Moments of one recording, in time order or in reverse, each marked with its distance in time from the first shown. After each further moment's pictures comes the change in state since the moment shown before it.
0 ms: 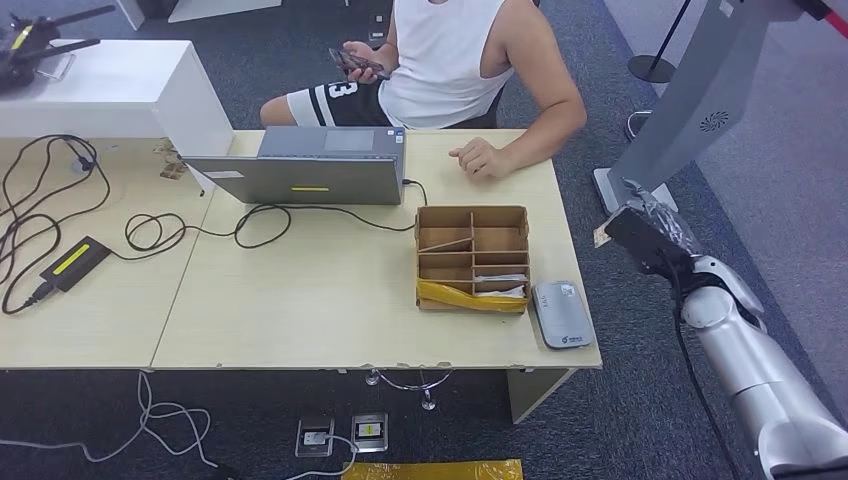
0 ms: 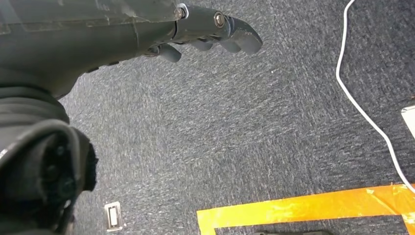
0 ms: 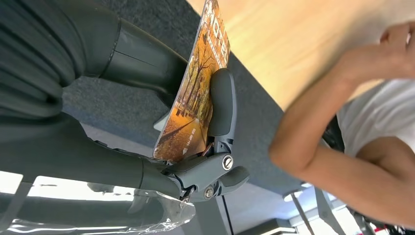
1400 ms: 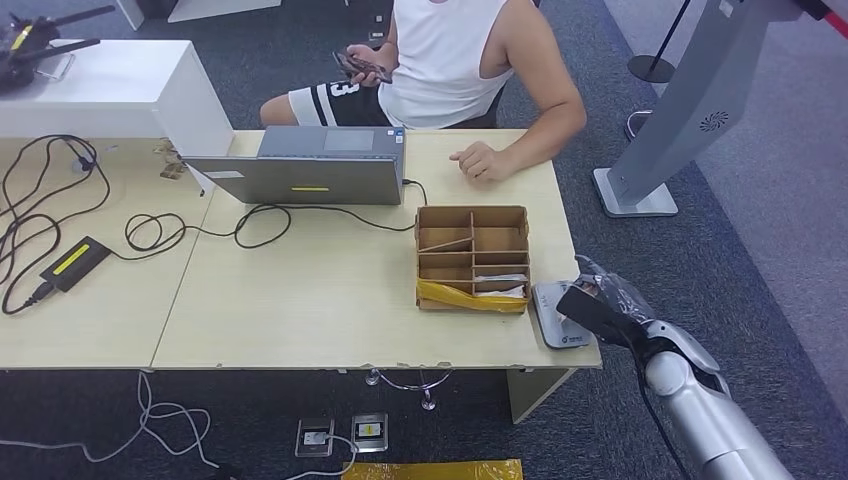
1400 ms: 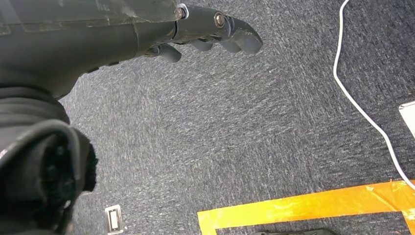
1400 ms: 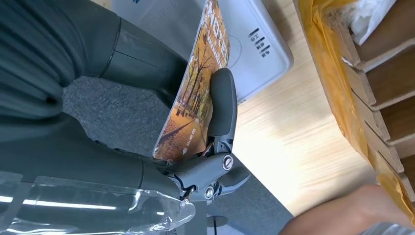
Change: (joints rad) left arm -0.002 -0.001 -0.001 0.000 -0.016 -0.007 0.000; right arm 0.245 0.049 -0.031 -0.150 0.146 0.074 0.054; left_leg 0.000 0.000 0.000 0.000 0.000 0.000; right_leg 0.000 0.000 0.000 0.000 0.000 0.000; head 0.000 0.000
